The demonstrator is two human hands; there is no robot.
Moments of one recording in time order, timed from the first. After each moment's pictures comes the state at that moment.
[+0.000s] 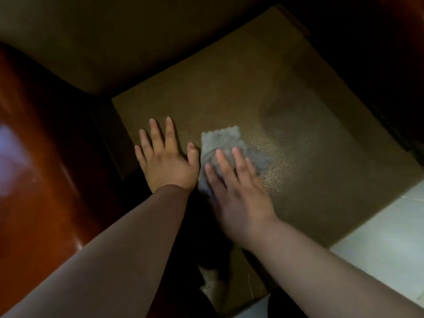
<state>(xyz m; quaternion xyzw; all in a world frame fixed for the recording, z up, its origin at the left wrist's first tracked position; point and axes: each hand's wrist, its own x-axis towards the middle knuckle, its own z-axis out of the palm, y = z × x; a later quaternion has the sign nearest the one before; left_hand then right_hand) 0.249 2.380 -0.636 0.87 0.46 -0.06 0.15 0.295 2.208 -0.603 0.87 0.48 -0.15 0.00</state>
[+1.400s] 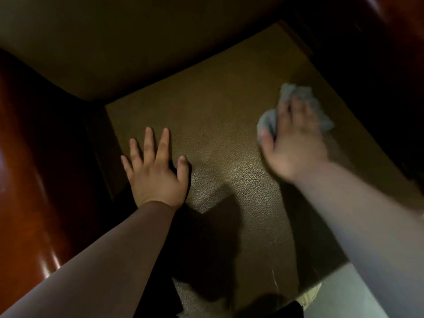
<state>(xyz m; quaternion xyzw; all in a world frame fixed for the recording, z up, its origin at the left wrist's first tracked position) 0.248 2.376 -0.641 0.88 0.45 0.00 0.15 0.468 2.203 -0.603 0.94 0.31 -0.13 0.01</state>
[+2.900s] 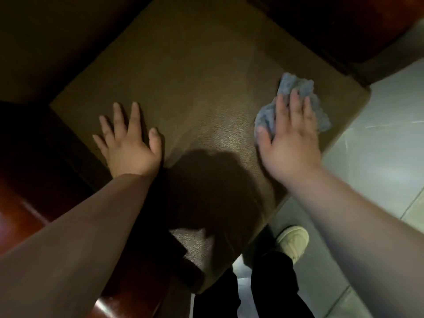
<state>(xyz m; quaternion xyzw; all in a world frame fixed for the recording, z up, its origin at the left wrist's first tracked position) 0.248 2.368 -0.621 0.93 0.34 -0.08 0.13 0.354 2.081 -0.593 0.98 0.12 -0.13 -0.05</state>
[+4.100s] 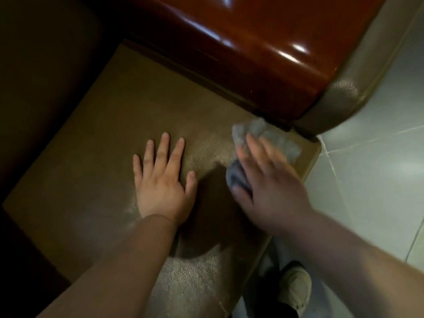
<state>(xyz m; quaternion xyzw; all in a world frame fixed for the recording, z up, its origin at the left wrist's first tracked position) 0.388 2.238 -0.627 0.99 0.12 -0.02 0.08 0.432 2.004 -0.591 0.95 0.23 -0.19 -0.08</state>
